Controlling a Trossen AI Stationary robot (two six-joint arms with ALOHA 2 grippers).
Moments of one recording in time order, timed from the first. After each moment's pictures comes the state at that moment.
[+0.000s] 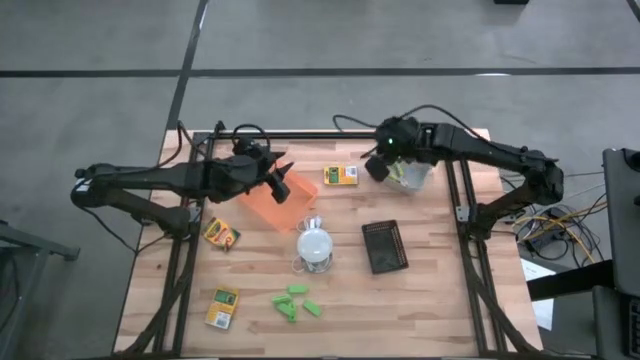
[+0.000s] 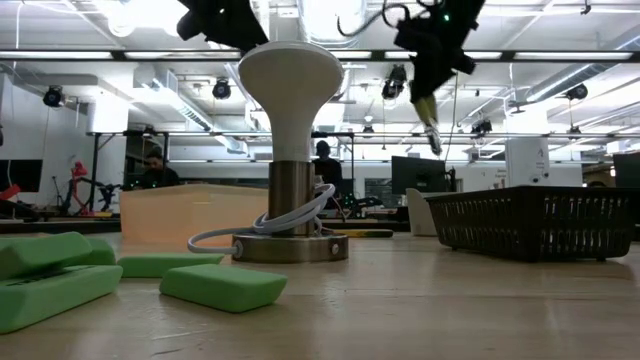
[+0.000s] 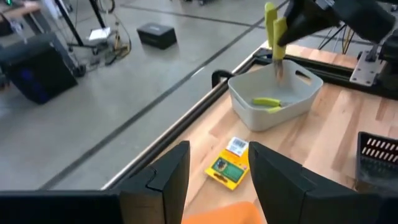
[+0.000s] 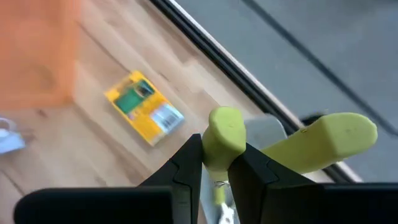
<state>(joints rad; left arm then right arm) 0.02 1.13 1.07 -0.39 -0.66 -0.21 -0.36 1.41 1.38 -0.95 0.36 0.30</state>
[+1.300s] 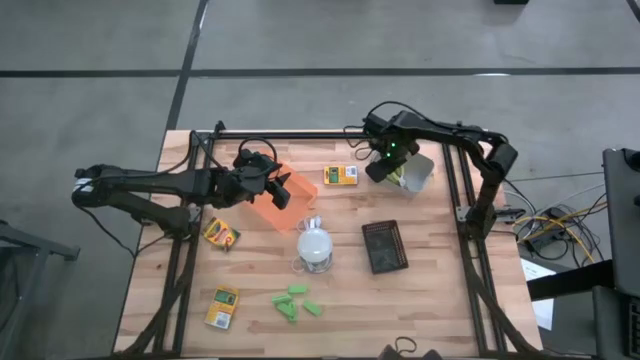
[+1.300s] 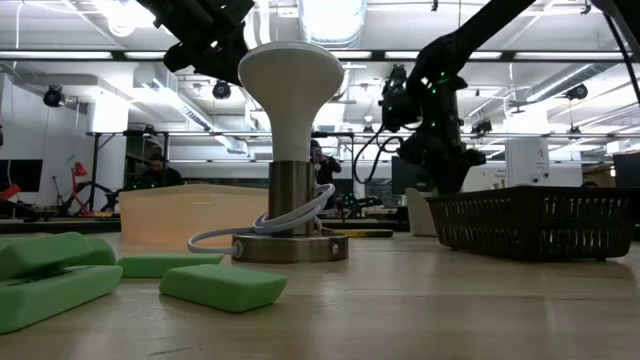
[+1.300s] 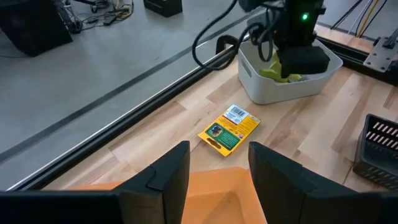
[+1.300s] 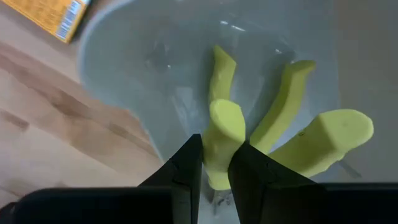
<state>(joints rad) 0.02 1.13 0.94 -0.38 -0.64 -0.42 -0.65 1.84 1.34 -1.10 -0.03 0.28</state>
